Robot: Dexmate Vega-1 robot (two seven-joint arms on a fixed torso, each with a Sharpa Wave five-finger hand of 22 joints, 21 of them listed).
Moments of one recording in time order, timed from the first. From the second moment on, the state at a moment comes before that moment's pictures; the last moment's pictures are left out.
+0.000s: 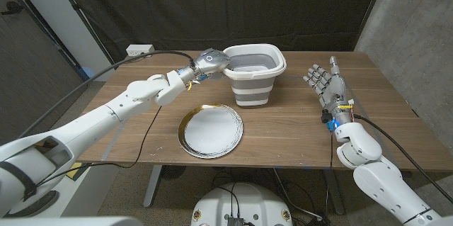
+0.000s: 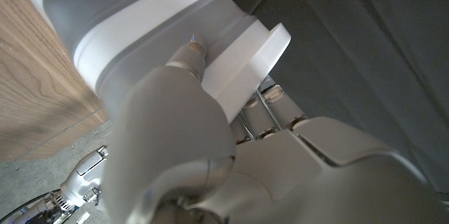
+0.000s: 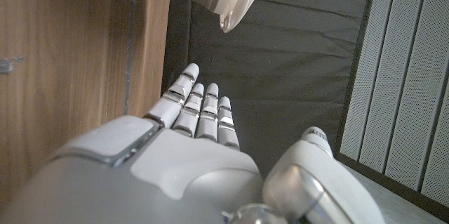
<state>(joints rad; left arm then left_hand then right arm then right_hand) 0.52 0.80 0.76 -1.57 1.03 -0.29 0.39 1.31 0.11 0.29 -0.07 0.17 1.11 -0.11 0.42 0.19 1.08 -0.19 0.22 0.35 0.94 -0.13 0.18 0.18 0.68 -0.06 0.23 0.18 -1.41 -0.59 -0.11 -2.01 0.68 0.25 -0.27 0.24 0.02 0.09 -0.07 0.21 0.23 0.07 0.20 0.19 0.31 0.08 0.22 0.18 0.25 0.03 0.19 0.18 0.40 -0.05 0.20 0.18</state>
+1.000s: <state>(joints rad) 0.51 0.83 0.77 -1.64 1.08 -0.24 0.34 1.19 0.06 0.31 0.01 0.18 0.99 -0.14 0.38 0.19 0.95 -0.20 0.19 0.32 0.82 -0.10 0.18 0.18 0.59 -0.06 0.21 0.18 -1.46 -0.59 -0.10 -2.01 0.70 0.28 -0.27 0.24 0.02 0.08 -0.07 0.21 0.23 0.07 0.20 0.19 0.31 0.08 0.22 0.18 0.25 0.03 0.19 0.18 0.40 -0.05 0.20 0.18</state>
